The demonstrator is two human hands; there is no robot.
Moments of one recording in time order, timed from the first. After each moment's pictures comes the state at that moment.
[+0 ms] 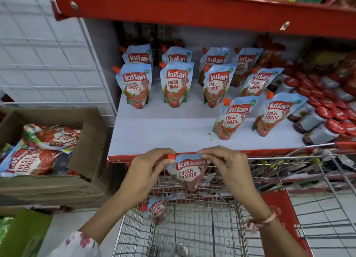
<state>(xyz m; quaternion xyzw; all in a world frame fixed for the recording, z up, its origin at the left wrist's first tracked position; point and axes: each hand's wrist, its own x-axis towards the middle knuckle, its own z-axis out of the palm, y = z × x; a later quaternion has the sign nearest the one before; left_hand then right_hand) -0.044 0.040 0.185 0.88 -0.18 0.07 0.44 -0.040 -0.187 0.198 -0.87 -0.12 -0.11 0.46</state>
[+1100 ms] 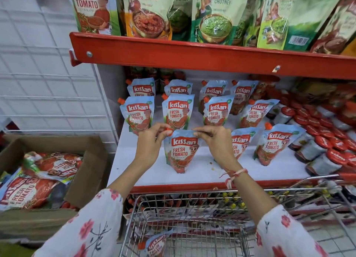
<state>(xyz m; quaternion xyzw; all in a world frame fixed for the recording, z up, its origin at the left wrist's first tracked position) 0.091 0.028 0.220 0.84 -0.05 0.14 0.52 0.100 -0.167 0.227 -0.88 -0.11 -0.20 0.42</state>
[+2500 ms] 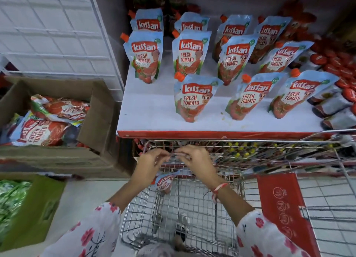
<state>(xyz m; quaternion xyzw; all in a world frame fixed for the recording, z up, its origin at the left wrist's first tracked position) -0.043 0.062 0.062 0.90 -0.07 -0.02 0.42 -0.020 -0.119 0.078 -0.93 -0.19 0.02 0.32</state>
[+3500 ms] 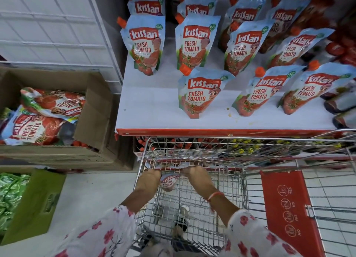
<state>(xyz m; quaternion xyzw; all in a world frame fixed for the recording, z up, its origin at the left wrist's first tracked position) -0.059 0.064 -0.014 0.95 -0.04 -0.27 0.12 -0.044 -0.118 -0.010 -0.95 -0.14 0.23 0.17</state>
